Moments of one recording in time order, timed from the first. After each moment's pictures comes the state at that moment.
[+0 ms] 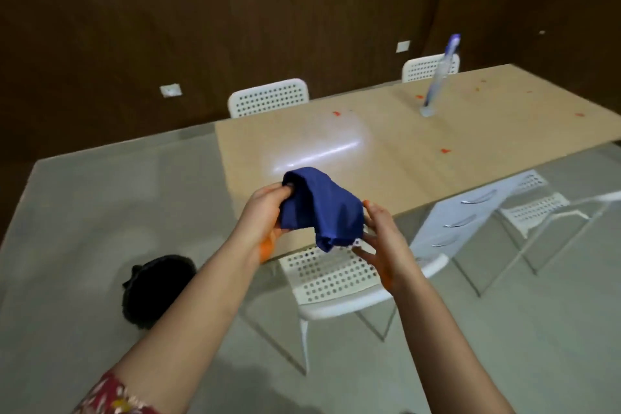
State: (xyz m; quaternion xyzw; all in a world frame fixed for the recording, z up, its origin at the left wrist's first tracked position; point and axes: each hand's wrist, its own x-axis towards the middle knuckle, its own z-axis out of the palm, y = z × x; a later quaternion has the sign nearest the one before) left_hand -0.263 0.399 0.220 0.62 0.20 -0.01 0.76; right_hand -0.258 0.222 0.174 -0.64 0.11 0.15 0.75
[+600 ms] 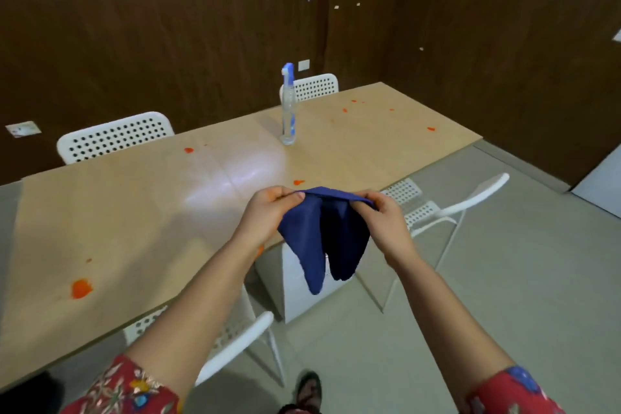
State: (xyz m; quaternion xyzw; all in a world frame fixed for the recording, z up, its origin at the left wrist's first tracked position) left_hand -0.085 0.048 0.220 0.74 0.04 -0.07 0.67; right_hand -0.097 -0.146 0.202 -0.78 0.04 -0.03 0.62
